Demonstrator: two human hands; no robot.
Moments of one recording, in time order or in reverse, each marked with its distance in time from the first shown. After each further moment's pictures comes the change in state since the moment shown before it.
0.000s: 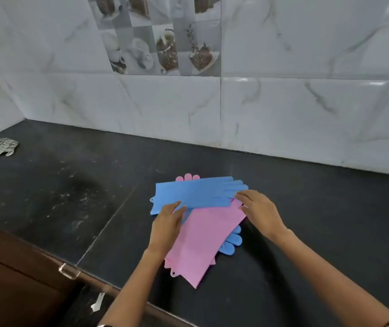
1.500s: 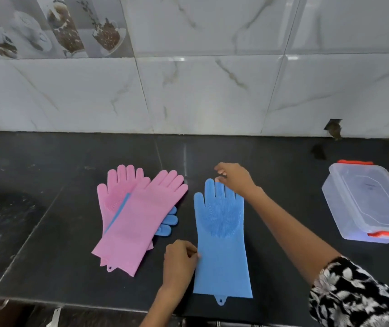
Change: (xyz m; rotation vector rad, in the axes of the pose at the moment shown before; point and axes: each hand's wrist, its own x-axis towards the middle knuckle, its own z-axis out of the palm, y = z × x) left_hand -0.097 0.172 0.048 -0.510 -0.336 -0.213; right_hand -0.036 0.091 -0.063 0.231 -0.173 0.443
